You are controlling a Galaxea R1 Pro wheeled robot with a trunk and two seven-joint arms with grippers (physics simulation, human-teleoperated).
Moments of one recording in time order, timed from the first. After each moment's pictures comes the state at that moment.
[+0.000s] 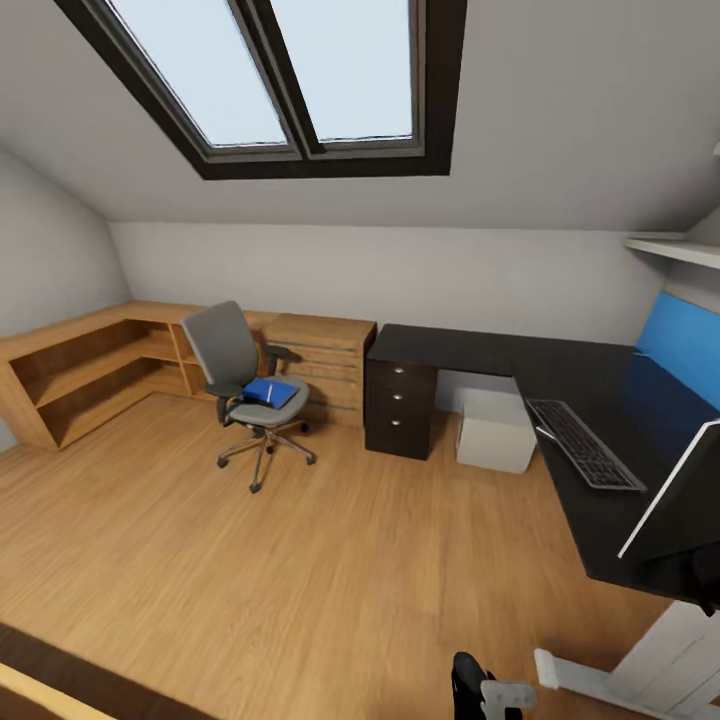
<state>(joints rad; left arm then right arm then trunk) -0.23 -0.09 -0.07 -0.25 0.20 -0.13 0.29 -0.28 0.08 -0.07 -0.24 0.08 -0.66 -0.06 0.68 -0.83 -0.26</state>
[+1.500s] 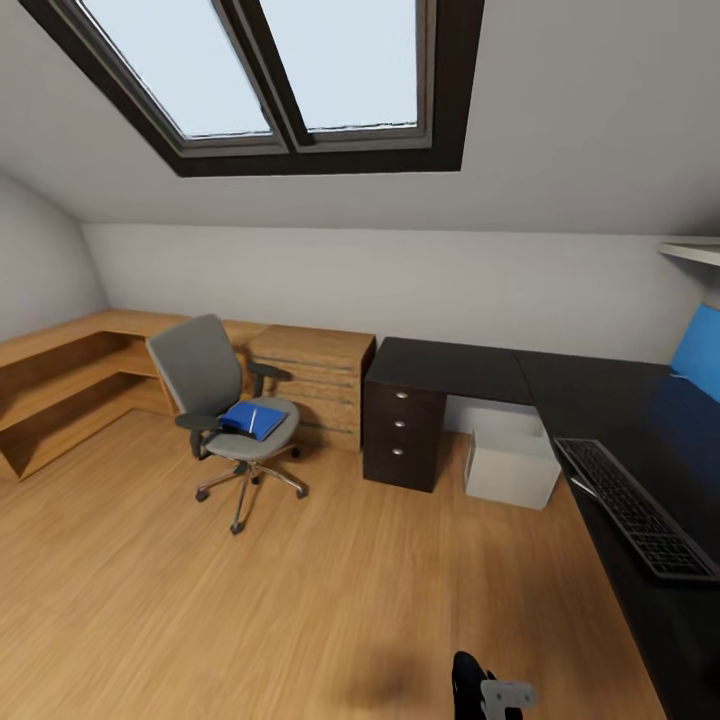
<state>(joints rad) -0.23 -0.08 -0.07 -0.25 0.19 -0.14 0.29 -0.28 0.08 -0.07 -0.24 0.09 -0.66 -0.06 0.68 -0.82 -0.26</state>
